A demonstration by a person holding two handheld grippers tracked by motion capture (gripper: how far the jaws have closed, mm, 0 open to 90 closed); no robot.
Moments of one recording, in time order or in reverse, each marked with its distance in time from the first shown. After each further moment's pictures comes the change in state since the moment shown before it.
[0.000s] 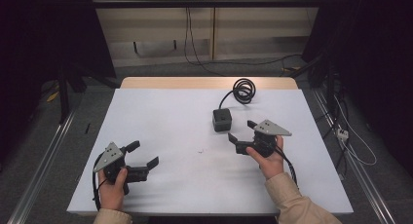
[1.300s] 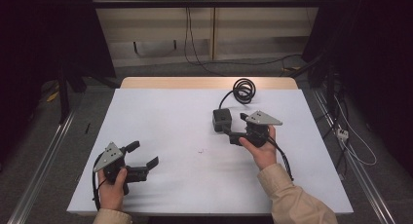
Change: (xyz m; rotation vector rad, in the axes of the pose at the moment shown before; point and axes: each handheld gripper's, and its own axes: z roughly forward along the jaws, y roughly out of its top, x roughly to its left) left arm 0.000 0.000 0.000 -0.001 0.000 -0.006; right arm -0.001 0.019 0.026 0.017 0.004 -0.019
